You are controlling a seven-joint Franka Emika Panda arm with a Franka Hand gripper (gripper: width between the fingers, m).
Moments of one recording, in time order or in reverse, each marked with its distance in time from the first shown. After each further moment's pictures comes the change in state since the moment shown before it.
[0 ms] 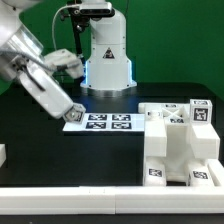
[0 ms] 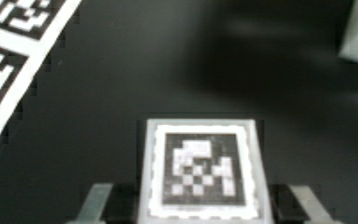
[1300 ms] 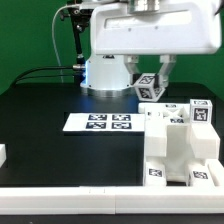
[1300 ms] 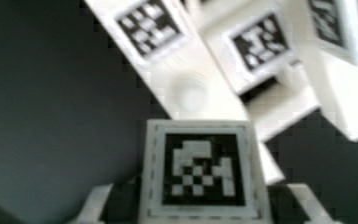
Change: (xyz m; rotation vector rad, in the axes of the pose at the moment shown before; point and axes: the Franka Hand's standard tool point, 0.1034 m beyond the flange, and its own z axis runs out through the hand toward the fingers) arm -0.142 -0.131 -0.006 0.009 0.749 -0.693
